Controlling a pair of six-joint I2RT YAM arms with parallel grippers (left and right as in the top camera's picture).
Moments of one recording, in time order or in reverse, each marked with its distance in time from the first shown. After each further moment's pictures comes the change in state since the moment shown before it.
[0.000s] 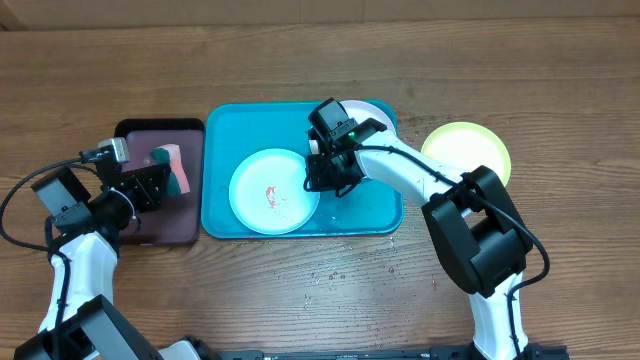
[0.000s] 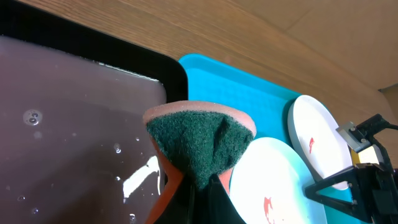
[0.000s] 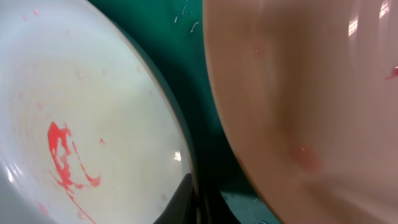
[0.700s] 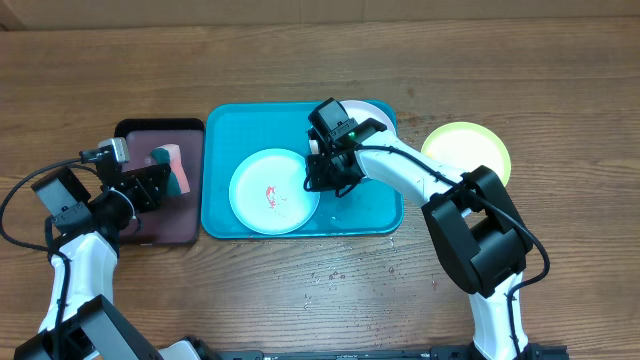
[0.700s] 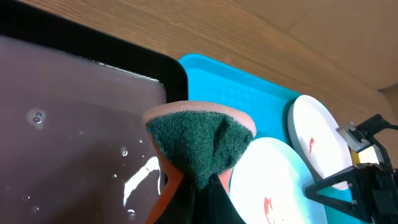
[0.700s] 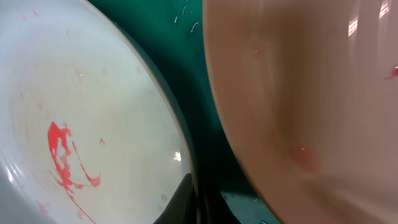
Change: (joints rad) left arm 0.000 0.000 0.000 0.000 0.000 0.000; right arm 0.000 0.000 0.000 0.000 0.000 0.000
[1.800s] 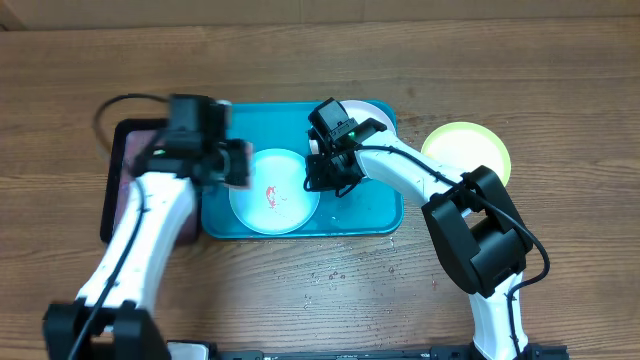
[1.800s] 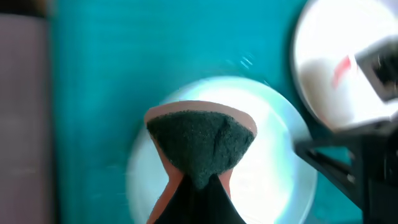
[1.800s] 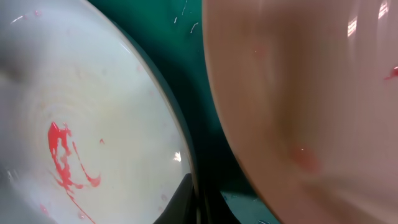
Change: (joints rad) left arm -0.710 0.089 0.387 -0.539 -0.699 -0.208; right arm 0.000 0.000 0.000 0.000 0.001 0.000
